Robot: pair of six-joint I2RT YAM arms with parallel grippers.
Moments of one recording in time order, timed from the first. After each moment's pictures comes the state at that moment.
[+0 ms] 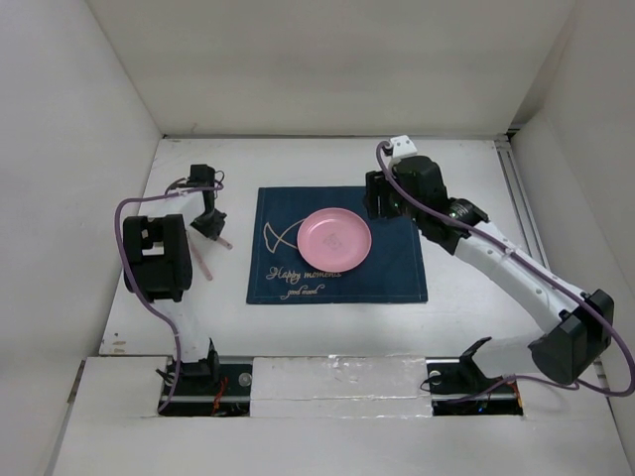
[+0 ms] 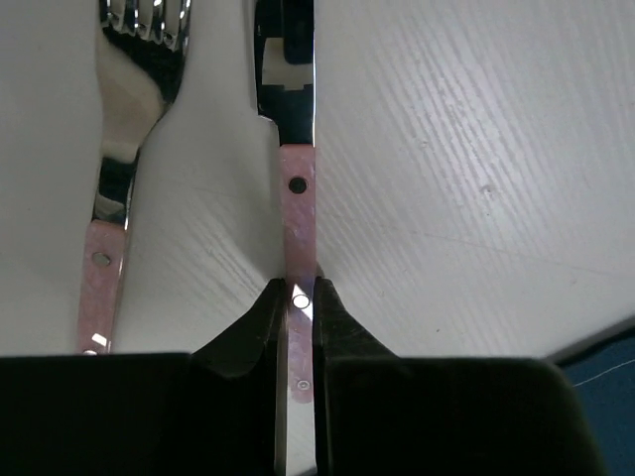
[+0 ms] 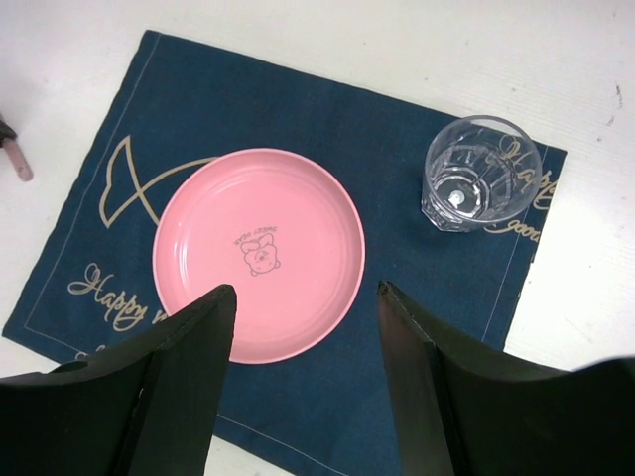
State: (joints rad) left arm 0.03 1.88 1.24 -0.64 -0.26 -0.92; right arm 0.62 1.35 1.25 -0.40 0.18 0.21
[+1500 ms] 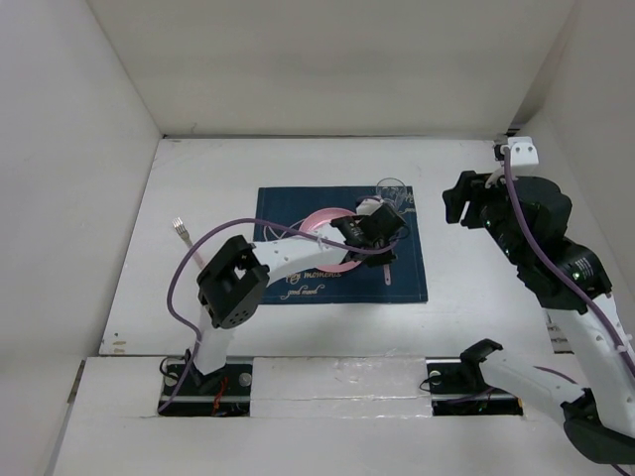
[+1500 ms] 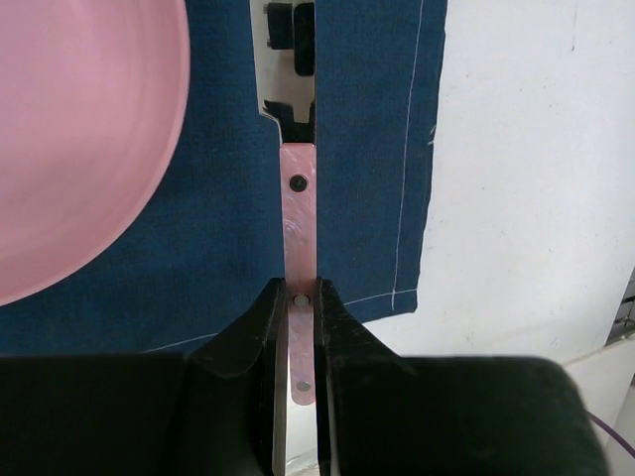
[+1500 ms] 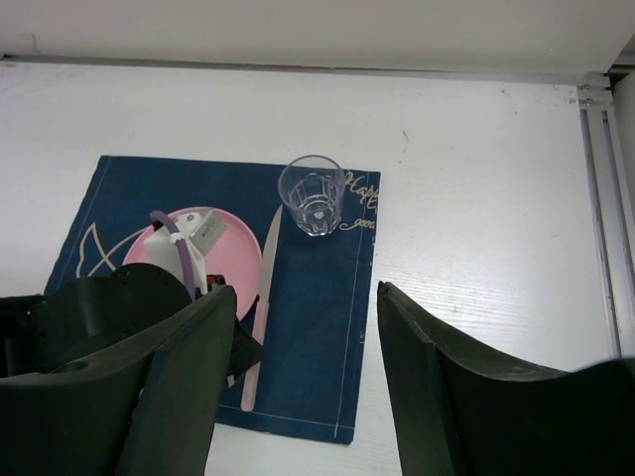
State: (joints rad) left arm -1.02 1.95 1.55 -0.55 -0.20 -1.07; right arm 0.48 0.89 1.37 -0.74 0.32 0.18
